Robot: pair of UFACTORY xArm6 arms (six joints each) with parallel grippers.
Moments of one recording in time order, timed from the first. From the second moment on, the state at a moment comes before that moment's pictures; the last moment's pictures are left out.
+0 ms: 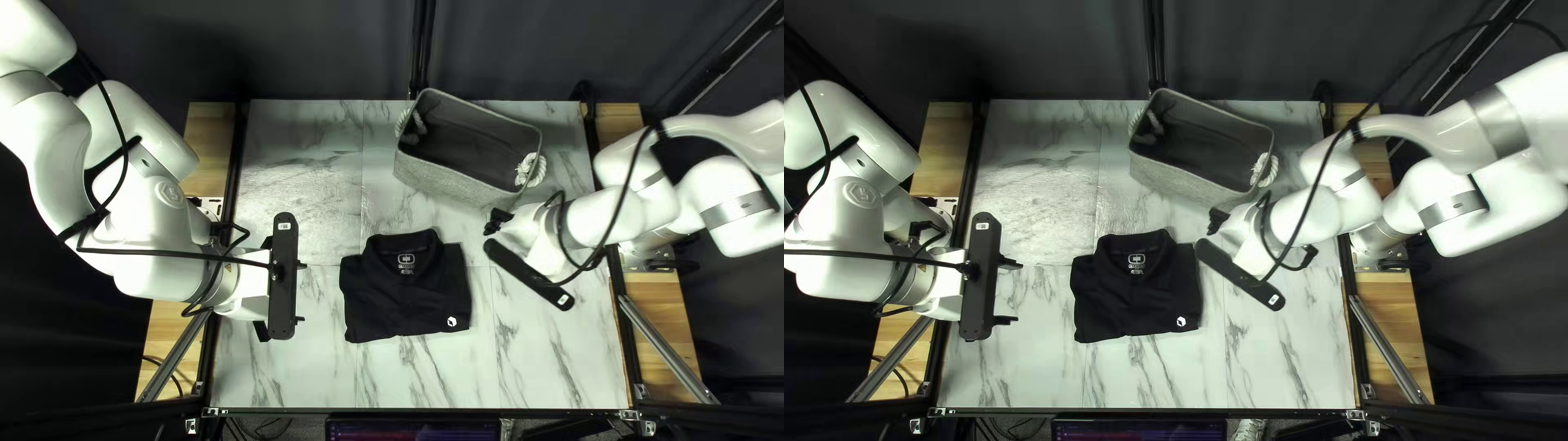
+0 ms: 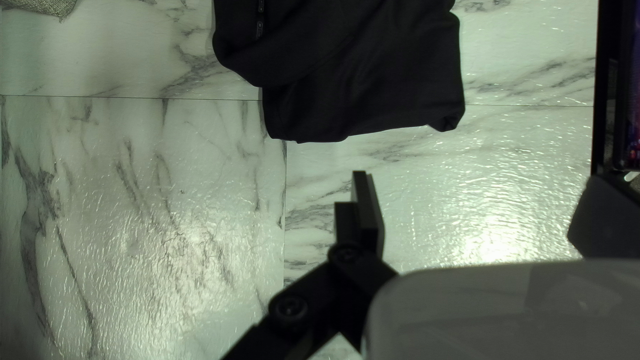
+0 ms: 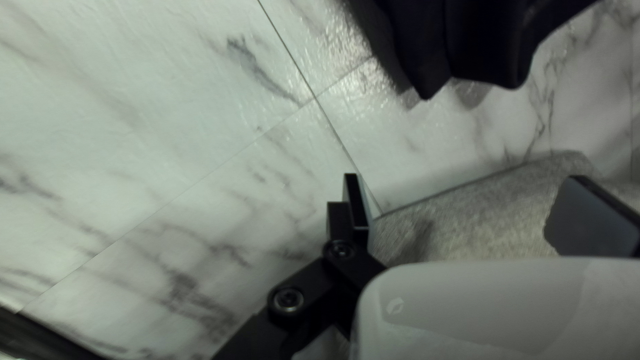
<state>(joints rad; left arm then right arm) -0.73 -0.71 -0.45 0.48 0.86 -1.04 0.28 -0.36 -0.45 -0.42 0.58 -0.53</state>
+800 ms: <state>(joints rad) -0.73 -0.71 -0.45 0.48 0.86 -1.04 0.16 -0.14 -0.45 -0.73 0.28 -0.64</state>
